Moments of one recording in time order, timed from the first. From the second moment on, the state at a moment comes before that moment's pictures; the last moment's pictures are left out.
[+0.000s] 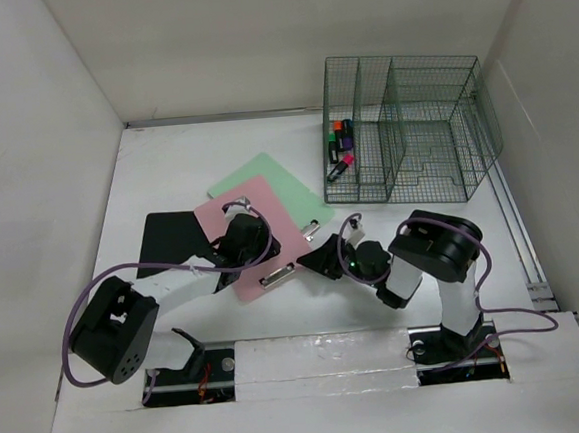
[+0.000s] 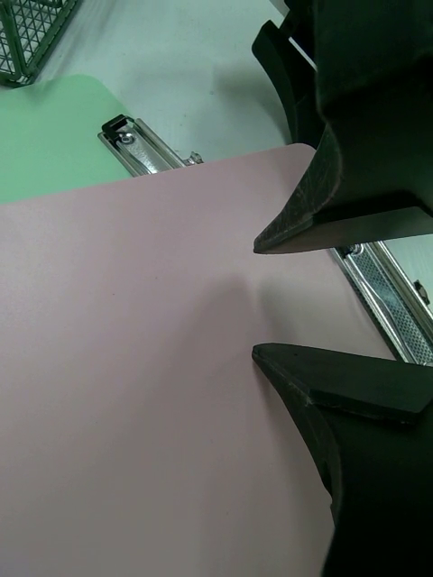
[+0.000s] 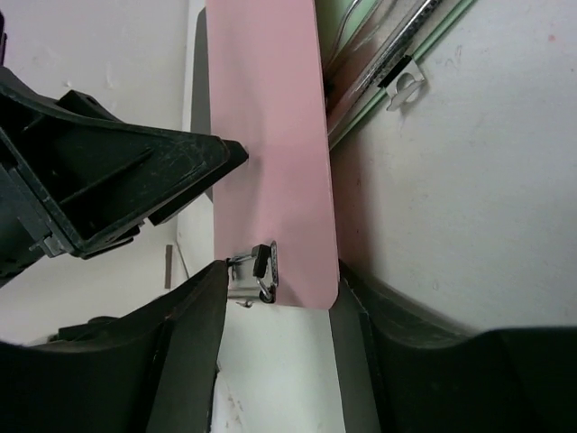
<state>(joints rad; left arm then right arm) -0.65 1.33 0.53 0.05 -0.16 -0.84 0.83 1.96 0.34 1.40 -0.08 1.19</state>
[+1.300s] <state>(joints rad) -0.60 0.68 0.31 -0.49 -0.15 -1.19 0.70 2.00 0.31 1.42 -0.22 1.28</state>
